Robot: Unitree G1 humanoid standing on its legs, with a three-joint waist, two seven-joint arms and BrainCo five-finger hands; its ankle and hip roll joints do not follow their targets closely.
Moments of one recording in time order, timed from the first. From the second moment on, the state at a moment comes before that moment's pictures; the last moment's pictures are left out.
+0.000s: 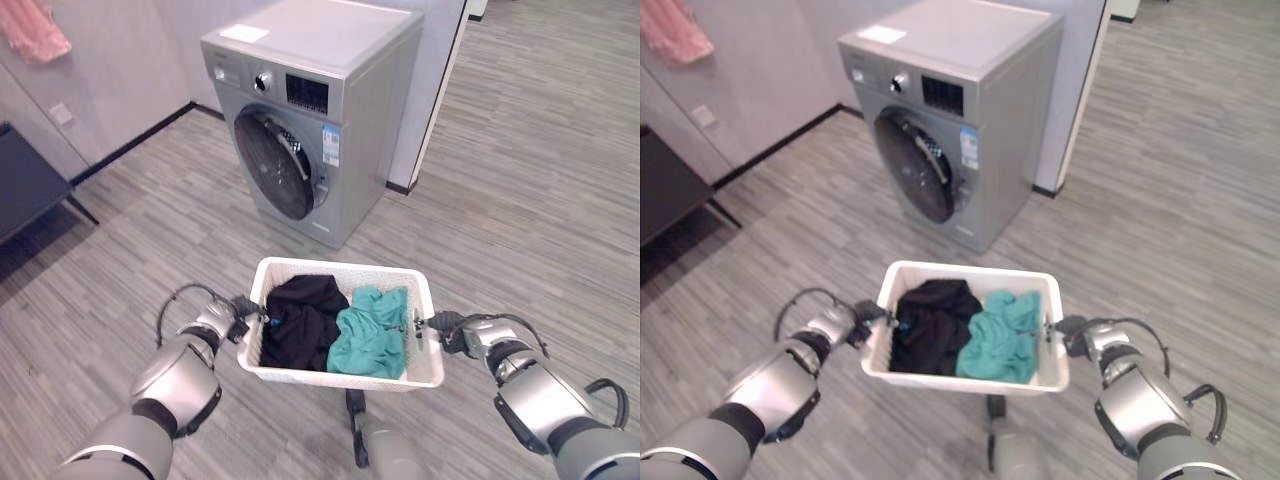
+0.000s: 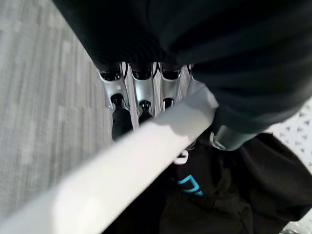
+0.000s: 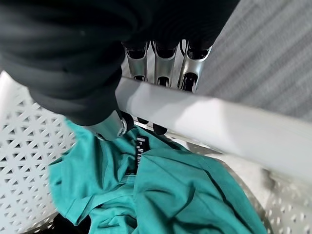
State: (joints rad) left arm -0.84 0.26 -0.71 1.43 -0.30 0.11 -0.21; right arm -0.76 -0.47 0.57 1.35 0.46 0.23 0.26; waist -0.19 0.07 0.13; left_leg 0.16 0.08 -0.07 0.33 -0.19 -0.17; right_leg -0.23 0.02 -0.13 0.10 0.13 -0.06
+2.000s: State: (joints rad) left arm -0.69 1.14 -1.01 0.71 -0.49 0.11 -0.42; right arm -0.86 -0.95 1.14 0.12 0.59 0.24 0.47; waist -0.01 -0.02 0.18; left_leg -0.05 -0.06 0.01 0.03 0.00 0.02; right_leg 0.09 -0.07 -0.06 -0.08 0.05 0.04
